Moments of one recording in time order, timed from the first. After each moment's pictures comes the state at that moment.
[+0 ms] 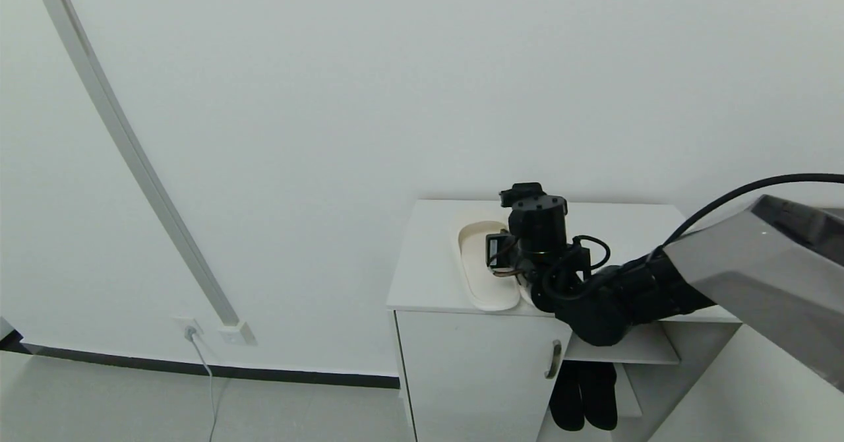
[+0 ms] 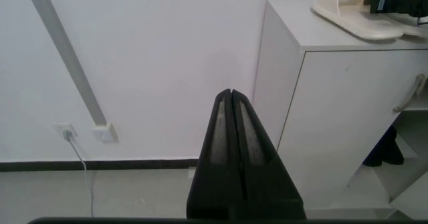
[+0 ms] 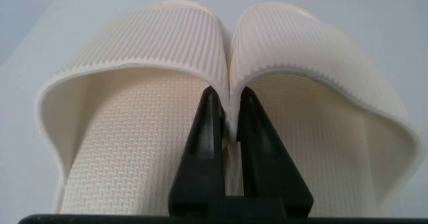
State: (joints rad) left arm 0.00 0.00 0.00 0.00 -0.03 0.02; right arm 0.67 2.19 -1.29 -0.69 -0.53 0.16
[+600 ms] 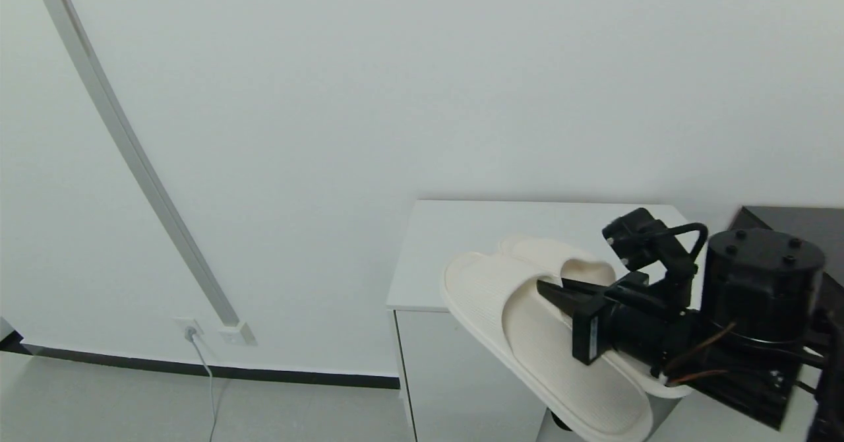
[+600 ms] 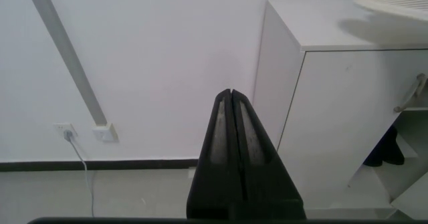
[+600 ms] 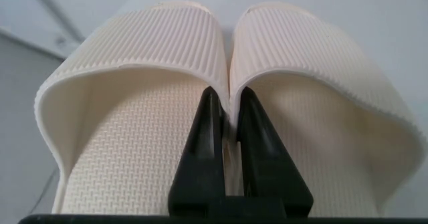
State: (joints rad) left arm 0.00 0.00 0.00 0.00 -0.03 0.02; right arm 0.74 1.59 -0.56 -0.86 -0.08 0.07
